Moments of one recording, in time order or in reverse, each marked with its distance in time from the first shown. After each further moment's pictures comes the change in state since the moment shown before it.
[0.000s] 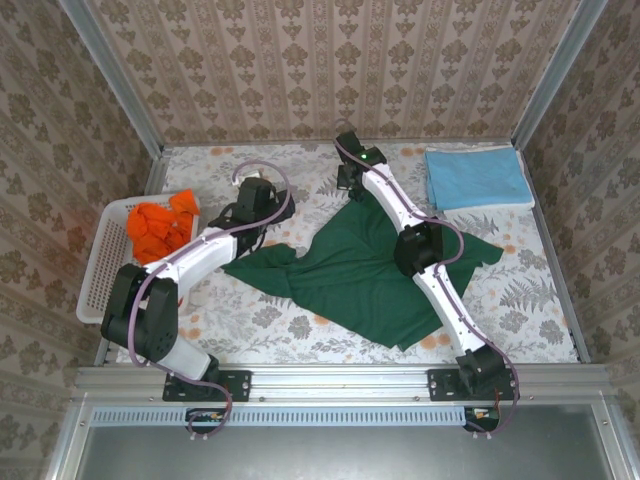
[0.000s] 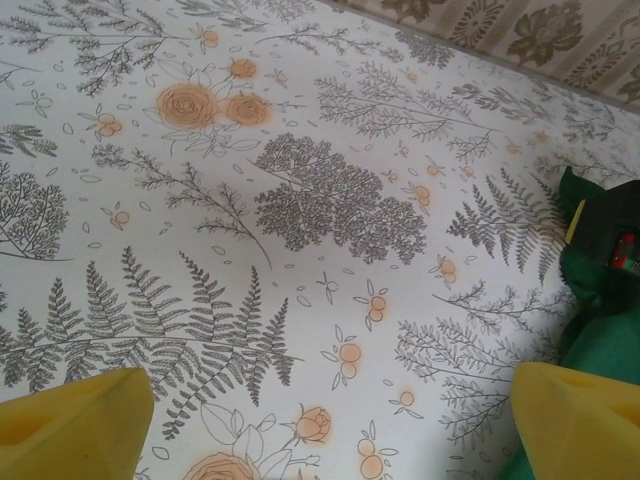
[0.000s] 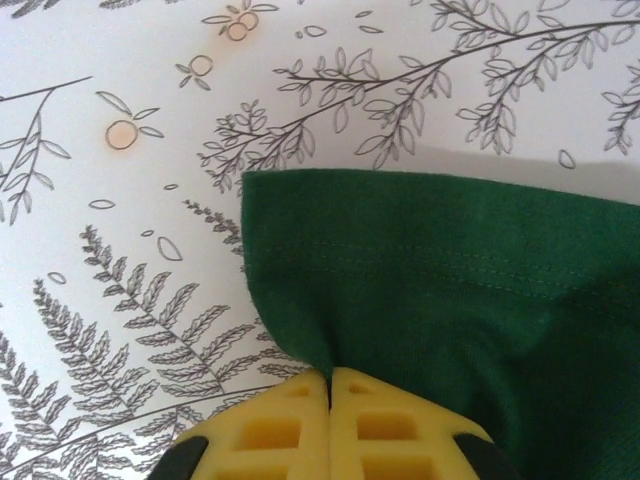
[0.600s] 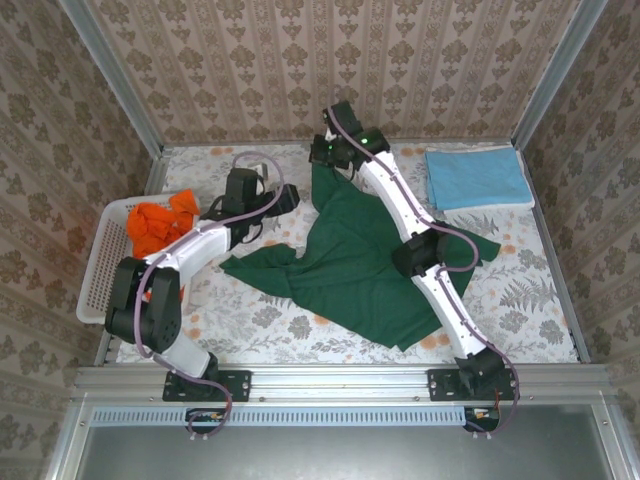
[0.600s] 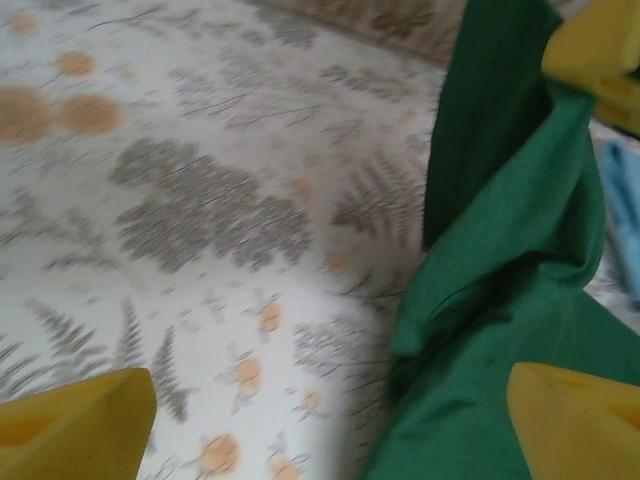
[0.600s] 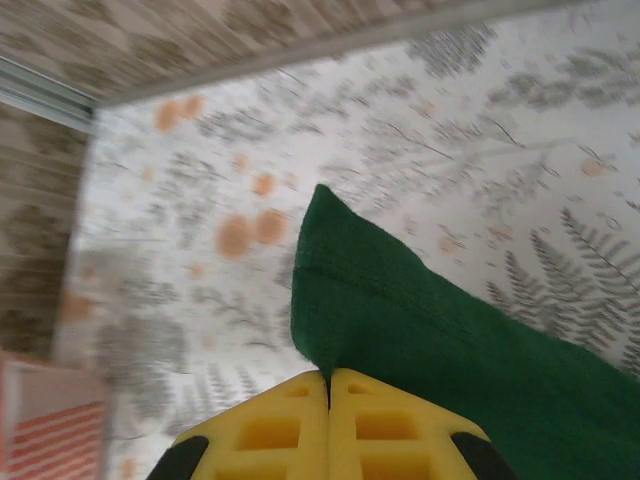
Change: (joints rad) left arm 0.096 0.066 0.066 0.095 0.395 0.088; right arm 0.068 -0.204 0.141 0.011 -0.346 0.126
